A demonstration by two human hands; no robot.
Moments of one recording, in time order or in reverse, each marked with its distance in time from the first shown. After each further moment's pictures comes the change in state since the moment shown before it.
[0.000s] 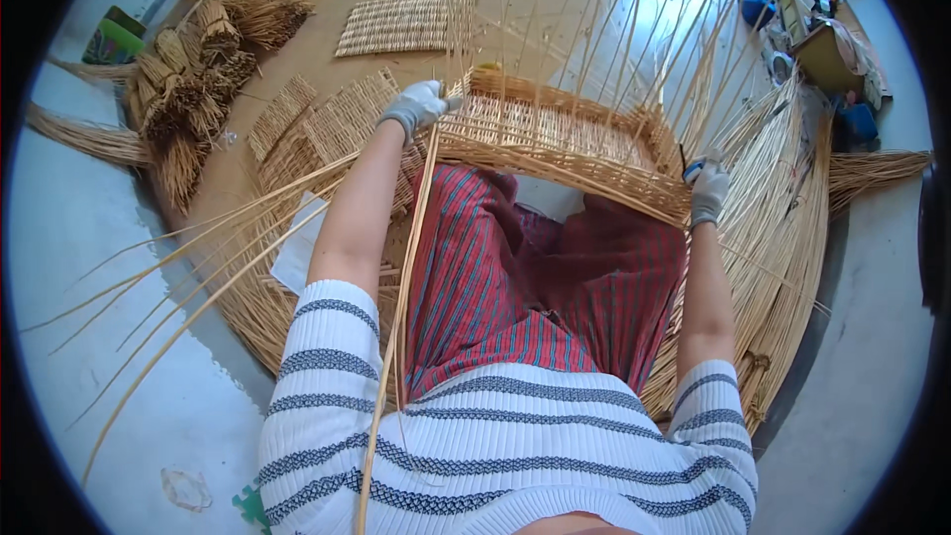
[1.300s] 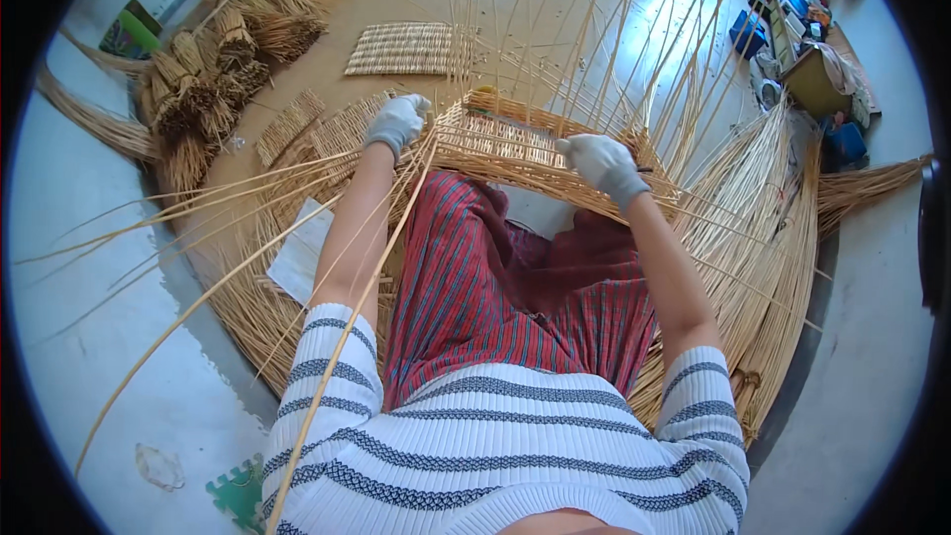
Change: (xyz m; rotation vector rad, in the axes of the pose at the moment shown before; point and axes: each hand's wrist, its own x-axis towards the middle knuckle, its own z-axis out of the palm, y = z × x) left_hand -0.022 -0.046 0.007 -0.206 0.309 0.003; right_hand -0.107 -0.166 0.116 -1.026 -0.915 -0.552
